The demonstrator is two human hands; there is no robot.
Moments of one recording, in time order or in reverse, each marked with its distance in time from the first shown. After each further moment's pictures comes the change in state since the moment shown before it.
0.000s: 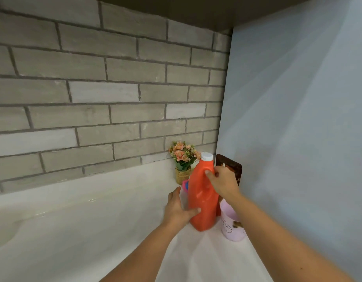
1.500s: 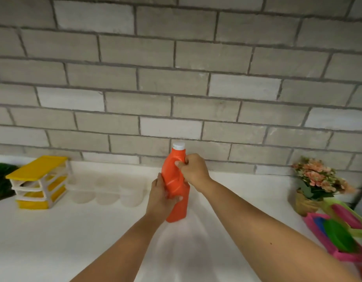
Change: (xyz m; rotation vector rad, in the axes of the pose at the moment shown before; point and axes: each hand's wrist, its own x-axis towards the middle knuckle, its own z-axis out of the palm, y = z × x) left_hand -0.029 -0.145 -0.272 0.031 0.615 -0.164; right_hand -0.037 -0.293 0.229 0.351 -0.530 -0.353
